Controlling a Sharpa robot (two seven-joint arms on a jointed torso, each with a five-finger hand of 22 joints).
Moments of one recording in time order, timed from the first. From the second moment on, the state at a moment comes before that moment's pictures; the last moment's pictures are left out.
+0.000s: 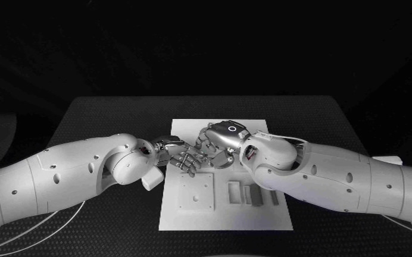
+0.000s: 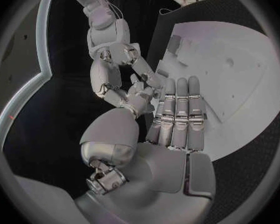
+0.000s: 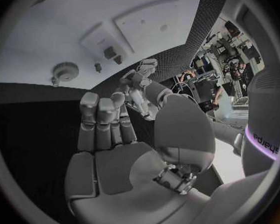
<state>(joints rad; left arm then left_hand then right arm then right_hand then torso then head) 1.18 -0.79 -0.13 1.49 -0.30 -0.01 -0.18 0.98 0.16 0.48 -0.29 0.05 0.92 0.14 0.38 0.46 1.27 0.06 0.09 0.32 1.08 0.06 0.32 0.82 0.04 1.05 -0.03 0.16 0.92 1.12 -0.62 -0.08 1.56 -1.78 -0.33 -0.17 1.07 -0.26 0.75 -0.17 0.07 0.92 0.12 0.18 0.60 1.00 0.04 1.08 0.87 1.16 -0.07 1.31 0.94 0.23 1.05 -0.04 1.15 1.31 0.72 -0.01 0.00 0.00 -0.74</state>
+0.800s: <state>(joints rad) 1.18 -0.80 -0.13 1.49 -0.36 -0.01 -0.19 0.98 0.17 0.48 -0.29 0.05 0.92 0.14 0.38 0.47 1.27 0.06 0.10 0.33 1.08 0.05 0.32 0.84 0.04 1.04 -0.04 0.16 0.92 1.12 -0.65 -0.09 1.56 -1.75 -0.32 -0.15 1.09 -0.25 0.75 -0.16 0.07 0.92 0.13 0.18 0.59 1.00 0.04 1.09 0.87 1.16 -0.07 1.31 0.95 0.23 1.05 -0.04 1.15 1.31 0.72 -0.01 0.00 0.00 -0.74</state>
